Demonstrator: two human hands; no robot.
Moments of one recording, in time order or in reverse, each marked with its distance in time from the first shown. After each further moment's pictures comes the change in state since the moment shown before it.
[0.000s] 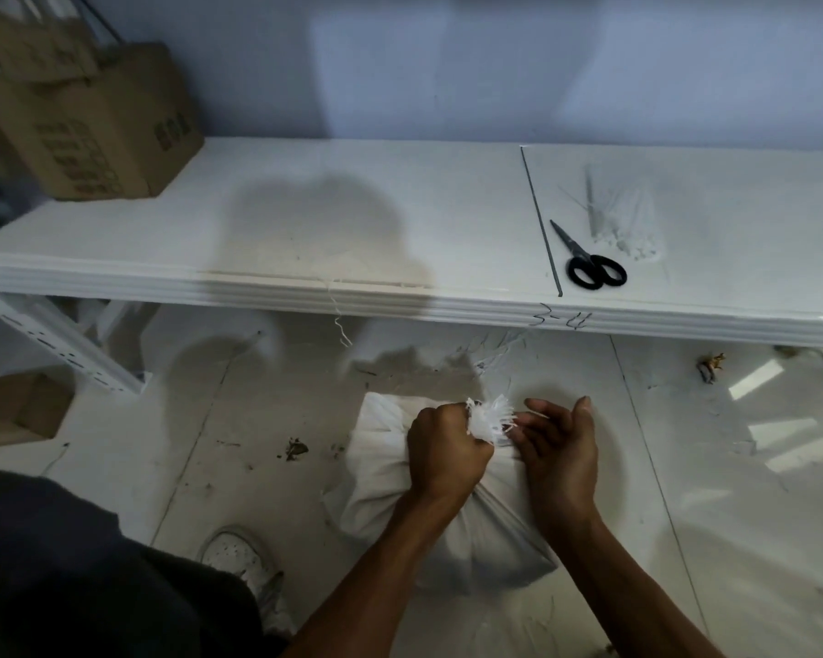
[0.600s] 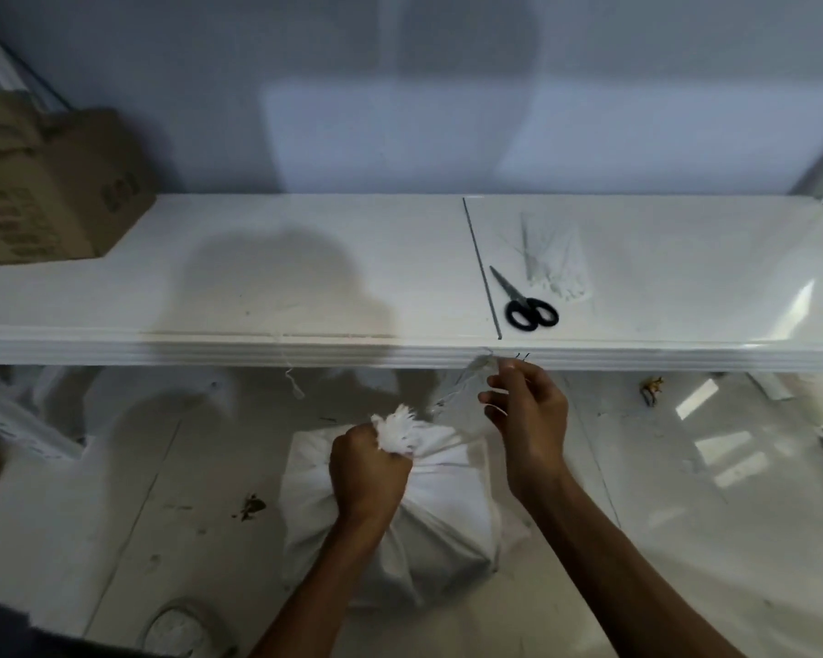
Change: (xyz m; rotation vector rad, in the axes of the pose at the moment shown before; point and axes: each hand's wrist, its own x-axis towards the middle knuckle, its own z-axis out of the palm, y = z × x) left_hand 0.026 -0.003 -0.025 -0.118 0.218 -0.032; right_hand 0.011 -0.066 0.049 -0.286 0.037 -0.247
